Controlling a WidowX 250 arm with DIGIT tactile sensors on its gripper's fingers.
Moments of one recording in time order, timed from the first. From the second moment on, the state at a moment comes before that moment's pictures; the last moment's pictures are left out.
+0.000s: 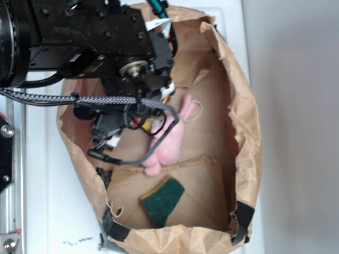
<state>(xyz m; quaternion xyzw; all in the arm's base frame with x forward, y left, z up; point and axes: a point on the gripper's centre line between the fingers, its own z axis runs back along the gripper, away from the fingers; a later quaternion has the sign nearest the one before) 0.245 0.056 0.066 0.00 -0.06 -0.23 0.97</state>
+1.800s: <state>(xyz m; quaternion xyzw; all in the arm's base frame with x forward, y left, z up) 0.255 0.032 0.010 -0.01 -0.05 -0.32 0.95</state>
